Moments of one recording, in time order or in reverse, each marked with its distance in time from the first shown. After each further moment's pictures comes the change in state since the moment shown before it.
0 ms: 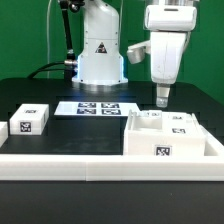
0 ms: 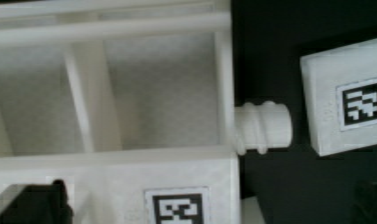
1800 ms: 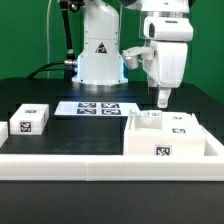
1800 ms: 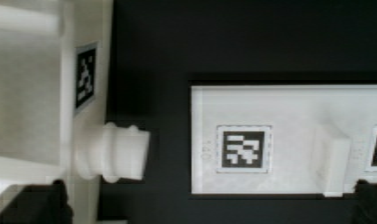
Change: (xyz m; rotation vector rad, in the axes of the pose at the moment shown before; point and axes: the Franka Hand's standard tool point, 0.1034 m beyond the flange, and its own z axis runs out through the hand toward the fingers) arm -0.010 -0.060 0.015 0.012 0.000 -0.246
